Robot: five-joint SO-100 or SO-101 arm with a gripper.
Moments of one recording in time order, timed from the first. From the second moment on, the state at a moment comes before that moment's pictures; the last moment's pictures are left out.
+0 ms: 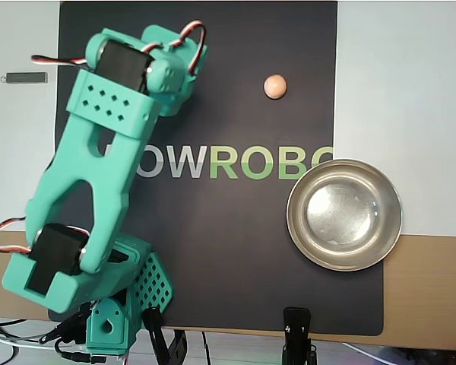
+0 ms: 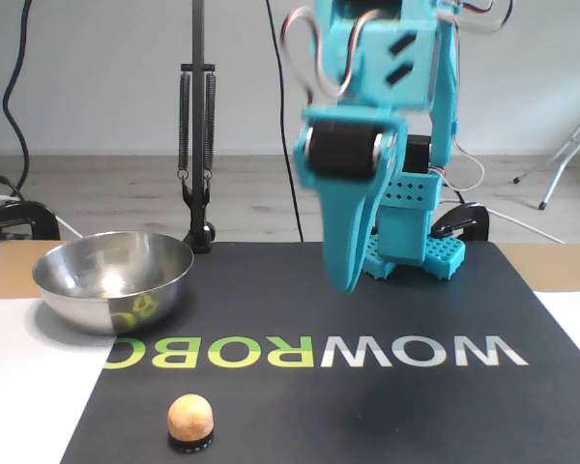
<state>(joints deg) 20.7 83.4 78.8 77.1 -2.9</state>
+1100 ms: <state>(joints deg) 33.2 74.2 78.6 66.2 -5.0</state>
